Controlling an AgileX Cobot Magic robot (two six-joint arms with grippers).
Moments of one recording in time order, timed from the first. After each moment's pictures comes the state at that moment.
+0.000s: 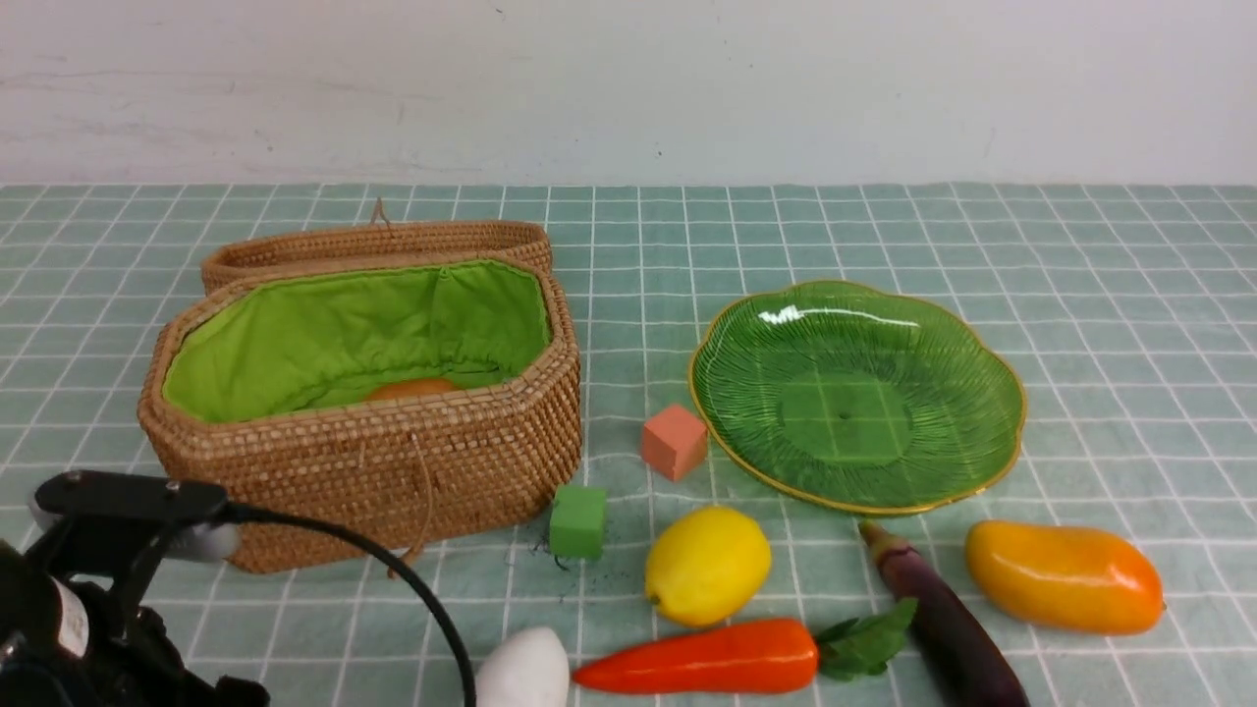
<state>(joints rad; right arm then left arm) -0.04 -0.01 0.02 0.03 0.38 0.00 -0.35 1.13 -0.64 0.00 0.86 -0.22</state>
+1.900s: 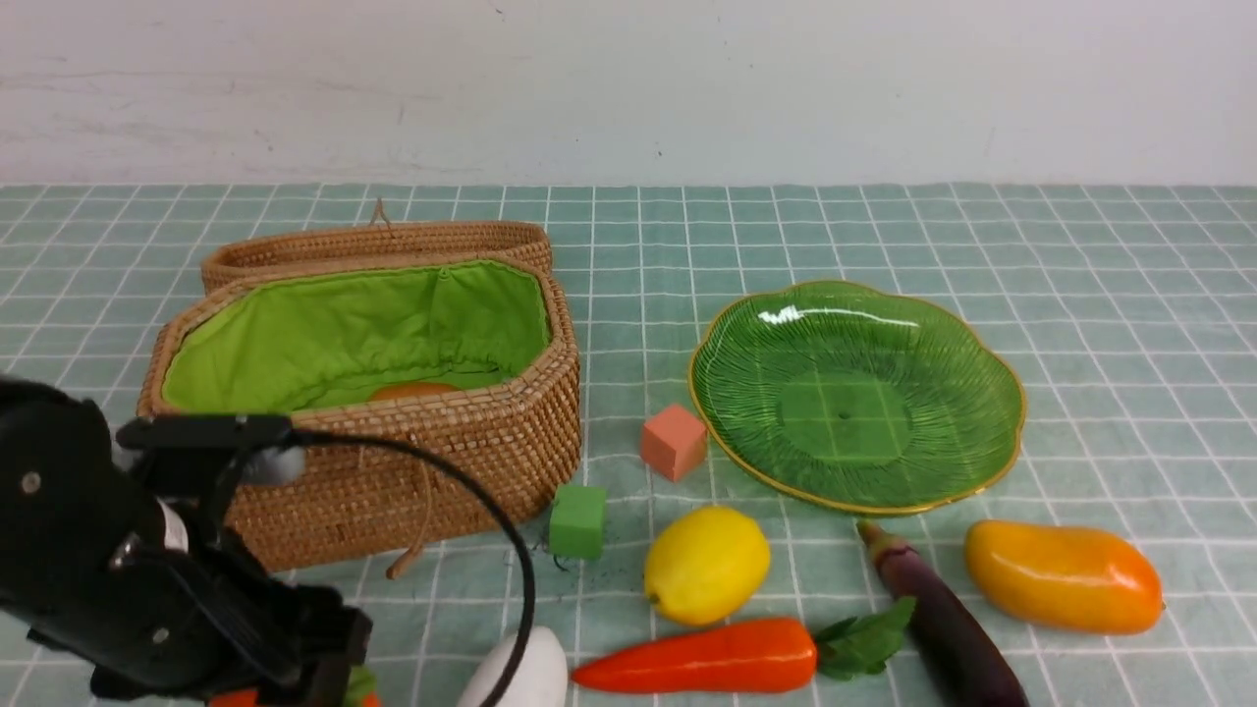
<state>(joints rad) -0.04 -0.01 0.02 0.03 0.38 0.00 -0.35 1.28 -0.79 -0.06 0.79 -0.26</state>
